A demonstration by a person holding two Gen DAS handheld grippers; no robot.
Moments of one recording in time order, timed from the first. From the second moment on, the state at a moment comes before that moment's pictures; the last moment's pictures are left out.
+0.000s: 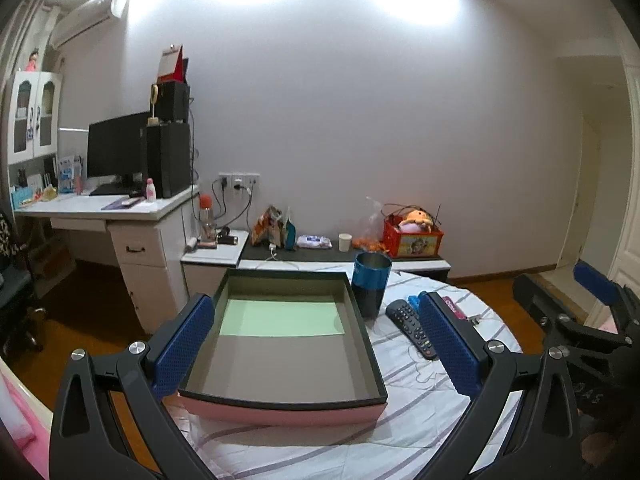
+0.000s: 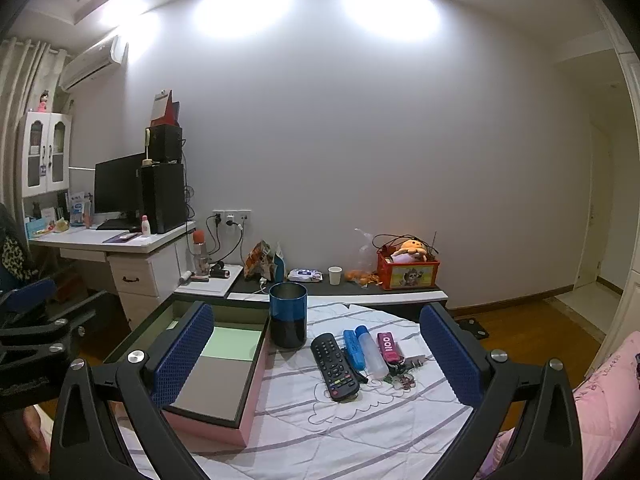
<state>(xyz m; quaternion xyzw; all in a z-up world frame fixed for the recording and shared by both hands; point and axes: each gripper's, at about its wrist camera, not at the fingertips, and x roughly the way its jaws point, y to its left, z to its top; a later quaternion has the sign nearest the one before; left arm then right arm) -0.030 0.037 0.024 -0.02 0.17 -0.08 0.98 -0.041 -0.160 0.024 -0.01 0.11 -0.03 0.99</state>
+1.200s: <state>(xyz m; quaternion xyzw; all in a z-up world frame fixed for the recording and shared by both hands) -0.003 0.028 0.021 0.00 0.15 -0.01 0.99 -0.001 -0.173 0.022 0.00 0.10 -0.01 1.00</state>
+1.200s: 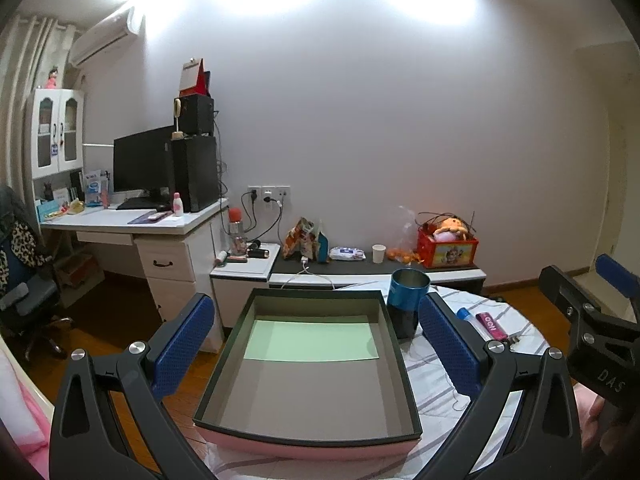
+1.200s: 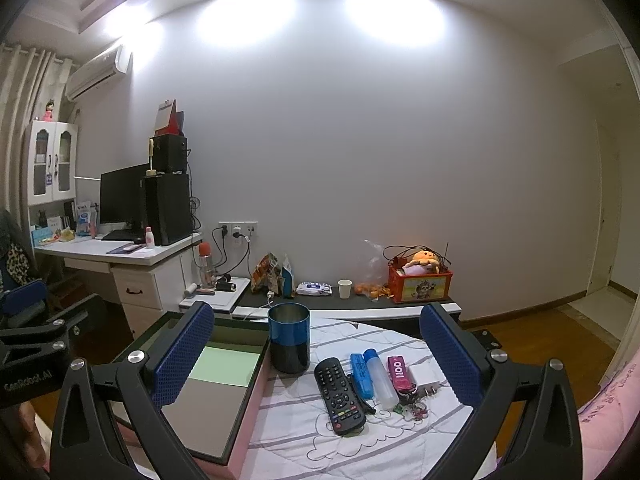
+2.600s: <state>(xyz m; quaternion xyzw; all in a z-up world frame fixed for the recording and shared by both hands) 0.098 0.120 -0.096 0.02 0.40 0.05 0.91 0.050 -0.188 -0.045 -0.01 0.21 -0.04 0.98</state>
